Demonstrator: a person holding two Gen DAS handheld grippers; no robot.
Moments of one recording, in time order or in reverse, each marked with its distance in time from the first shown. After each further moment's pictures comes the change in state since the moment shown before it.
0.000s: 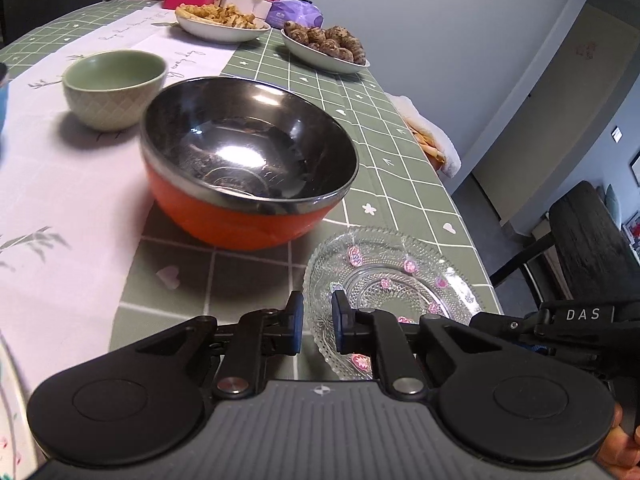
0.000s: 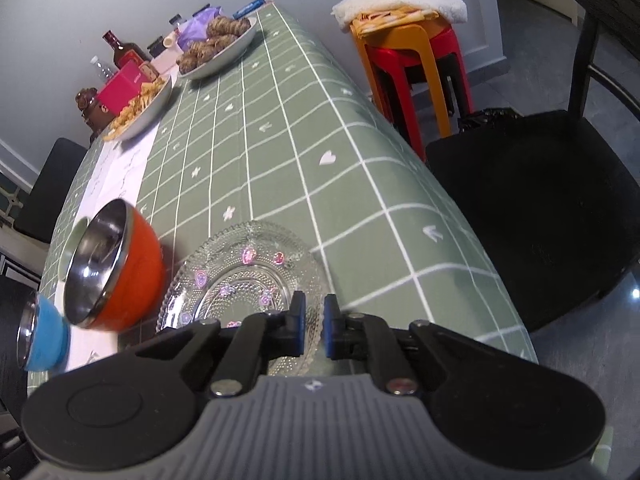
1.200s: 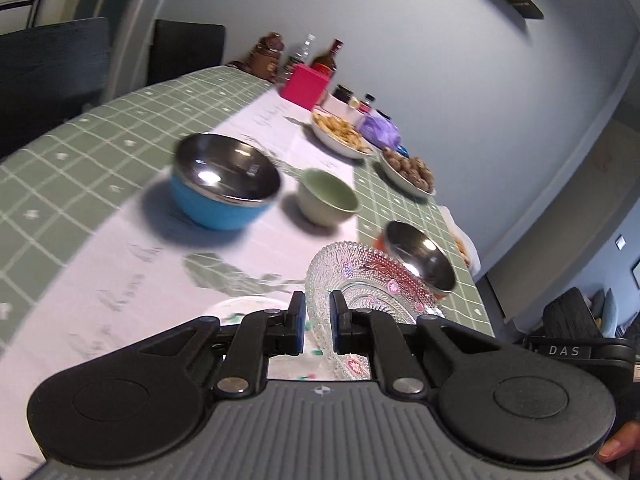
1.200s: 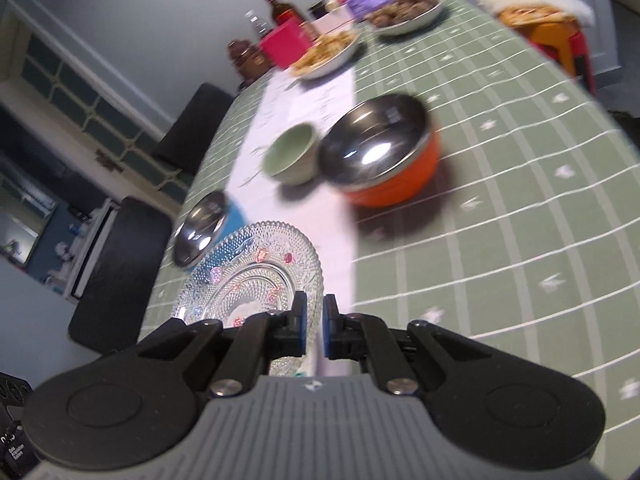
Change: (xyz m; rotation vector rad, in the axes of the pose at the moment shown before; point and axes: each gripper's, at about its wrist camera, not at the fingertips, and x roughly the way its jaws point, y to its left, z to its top) left arm -0.206 0.151 -0.021 -0.191 -0.250 0.040; right arm -0.050 0.160 -0.120 -0.167 0.035 0.334
